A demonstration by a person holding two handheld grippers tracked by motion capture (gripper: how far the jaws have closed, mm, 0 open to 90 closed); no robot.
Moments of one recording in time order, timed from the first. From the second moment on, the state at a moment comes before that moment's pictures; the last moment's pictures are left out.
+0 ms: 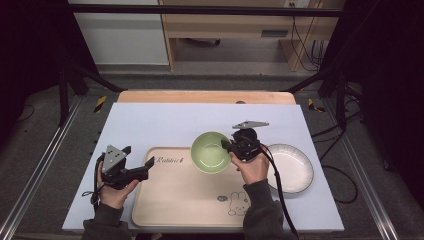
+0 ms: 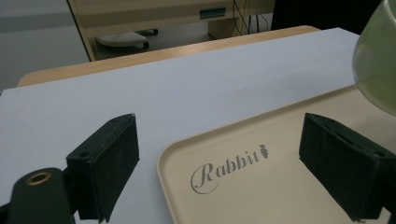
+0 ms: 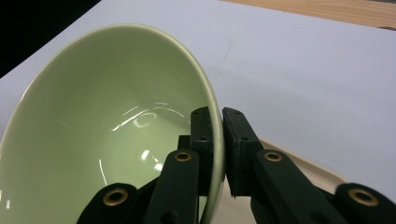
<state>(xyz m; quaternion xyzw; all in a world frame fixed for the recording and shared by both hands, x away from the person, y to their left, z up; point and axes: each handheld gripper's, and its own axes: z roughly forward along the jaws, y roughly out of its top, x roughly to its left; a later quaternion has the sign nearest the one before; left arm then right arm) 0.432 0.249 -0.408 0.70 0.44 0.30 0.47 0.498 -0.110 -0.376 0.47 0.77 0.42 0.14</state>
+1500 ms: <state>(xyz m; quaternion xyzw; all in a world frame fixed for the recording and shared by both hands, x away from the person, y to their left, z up) 0.433 0.252 -0.409 0.70 0.44 0.30 0.47 0.524 -0.075 -0.434 0.49 0.78 0.37 0.09</state>
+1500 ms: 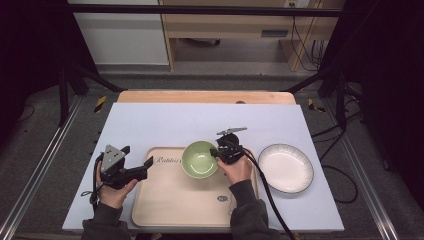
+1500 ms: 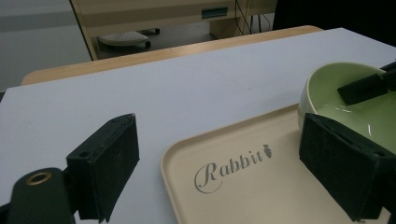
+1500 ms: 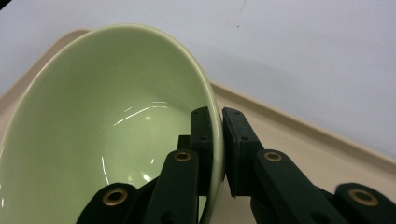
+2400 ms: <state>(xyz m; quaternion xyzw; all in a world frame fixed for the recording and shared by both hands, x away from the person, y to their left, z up) 0.433 0.251 -0.409 0.70 0.44 0.30 0.47 0.528 -0.075 -0.444 0.50 0.78 0.37 0.07</state>
